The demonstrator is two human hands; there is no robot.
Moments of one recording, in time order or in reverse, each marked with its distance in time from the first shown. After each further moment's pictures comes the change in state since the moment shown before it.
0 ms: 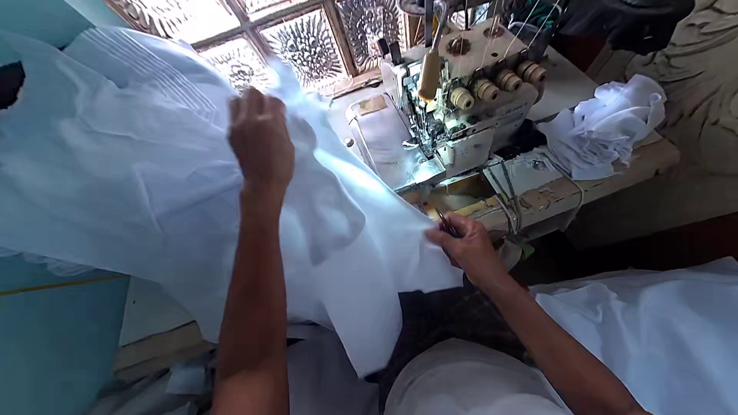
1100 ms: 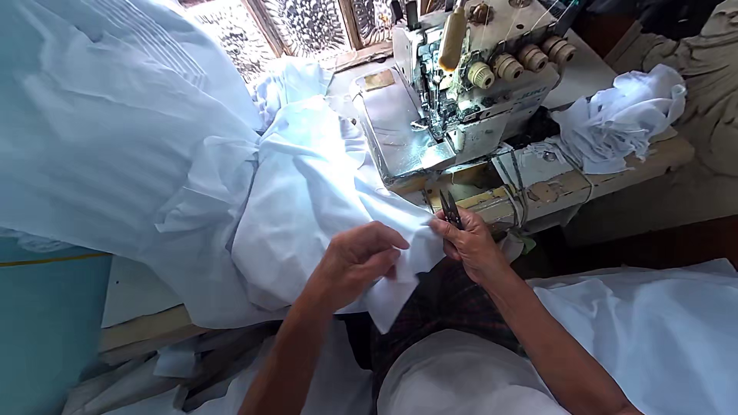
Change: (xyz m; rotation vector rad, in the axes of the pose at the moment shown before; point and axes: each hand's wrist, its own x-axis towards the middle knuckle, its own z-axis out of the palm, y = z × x) left_hand -0.154 0.099 -0.020 -1.417 -0.486 -0.146; right_hand -0.002 -0.002 0.010 0.341 -0.067 0.139
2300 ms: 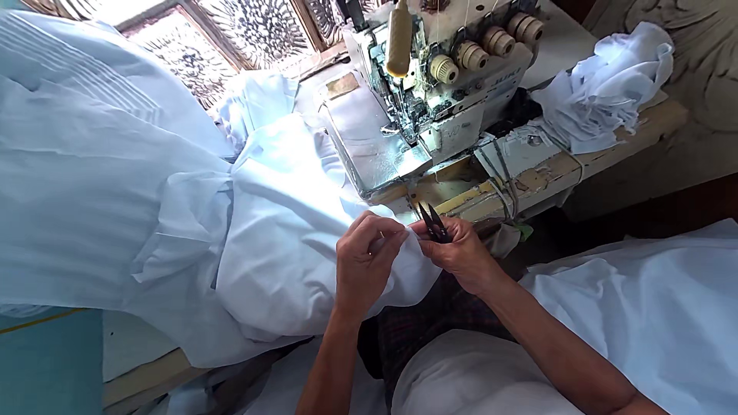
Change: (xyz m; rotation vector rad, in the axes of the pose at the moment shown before) left_hand 0.040 -0.031 0.033 0.292 0.288 0.212; right_hand -0.005 -0.006 0.003 0.067 -0.026 -0.030
